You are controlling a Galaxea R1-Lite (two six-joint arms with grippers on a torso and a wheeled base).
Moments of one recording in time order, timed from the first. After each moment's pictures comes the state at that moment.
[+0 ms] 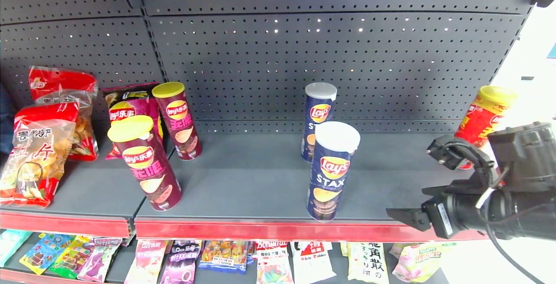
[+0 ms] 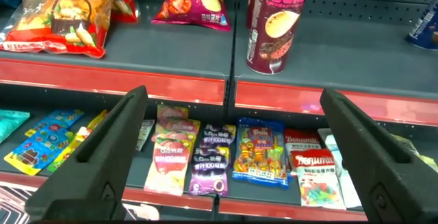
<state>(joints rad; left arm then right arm) 0.00 0.00 0.00 0.00 0.06 -0.06 0.38 1.46 -0.65 -0.08 0.03 -0.05</state>
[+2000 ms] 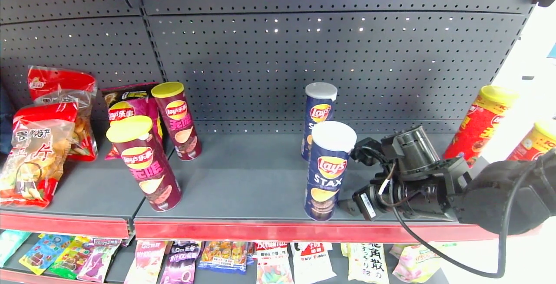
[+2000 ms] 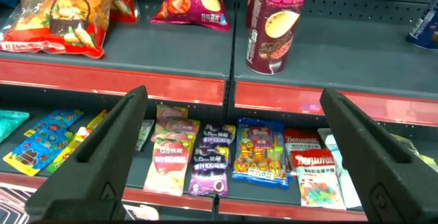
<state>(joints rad) 0.00 0.00 0.00 0.00 0.06 -0.06 0.55 1.81 -0.83 -0.18 -0.16 -0.05</state>
